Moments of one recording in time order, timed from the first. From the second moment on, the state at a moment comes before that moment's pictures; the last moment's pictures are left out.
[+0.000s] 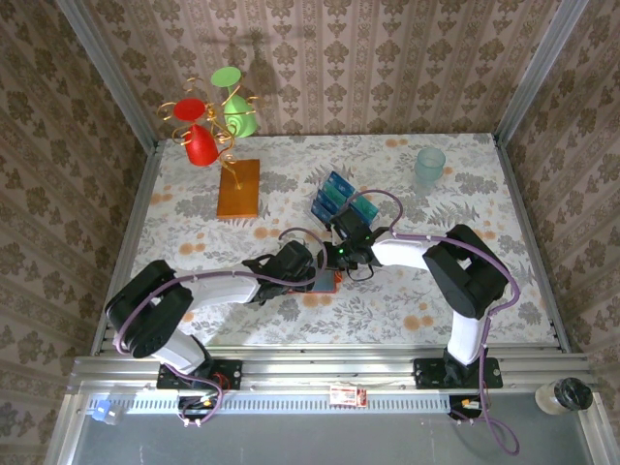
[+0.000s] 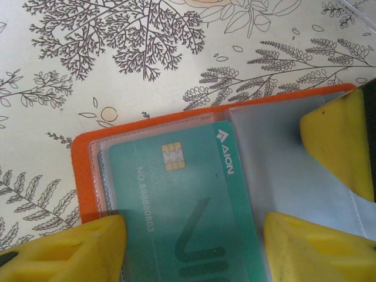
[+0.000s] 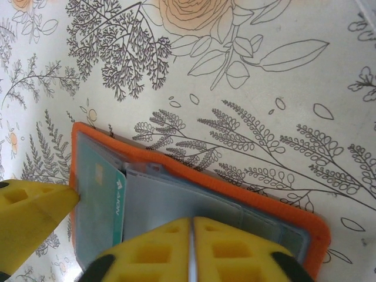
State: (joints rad) left arm -0.92 1.53 0.68 -0.15 -0.22 -0.61; right arm 0.65 1.84 1.00 -0.15 -0.31 0.69
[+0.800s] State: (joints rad) left arm -0.92 1.54 0.68 -0.12 -0.23 -0.61; right arm 0.64 1.73 0.89 -0.11 -0.29 0.73
